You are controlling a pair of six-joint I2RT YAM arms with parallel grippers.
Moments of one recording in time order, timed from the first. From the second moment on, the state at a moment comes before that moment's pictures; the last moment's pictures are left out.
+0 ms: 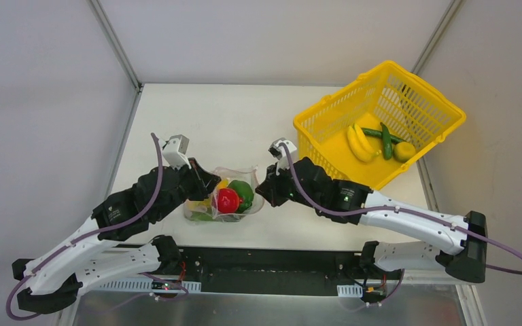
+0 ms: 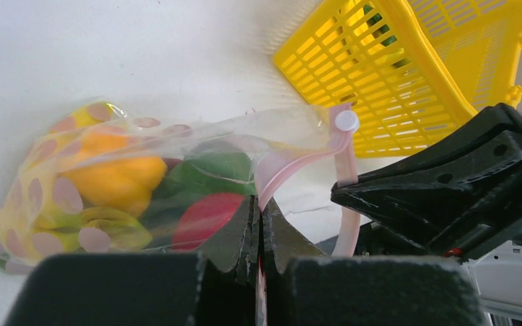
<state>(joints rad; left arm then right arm) -1.00 0.63 0.97 -0.74 -0.45 -0.79 1.19 1.16 1.01 -0.32 0.17 0.52</state>
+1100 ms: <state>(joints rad) -1.00 0.65 1.15 -0.97 -0.15 -0.44 1.00 1.21 1.03 -0.13 0.13 0.77</state>
